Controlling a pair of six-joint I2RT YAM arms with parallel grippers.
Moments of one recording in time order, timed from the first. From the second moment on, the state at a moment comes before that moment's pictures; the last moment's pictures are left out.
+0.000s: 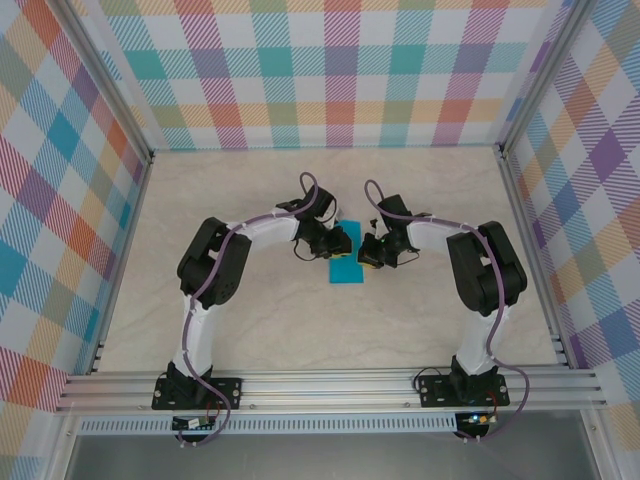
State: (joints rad) left arm -0.60 2.14 1.51 -0.46 0.51 -0.64; right arm 0.40 1.90 1.10 -0.44 -0.45 0.59
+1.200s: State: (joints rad) left arm -0.48 2.05 1.40 -0.39 0.57 -0.56; right arm 0.41 1.92 1.15 -0.50 -0.41 0.55
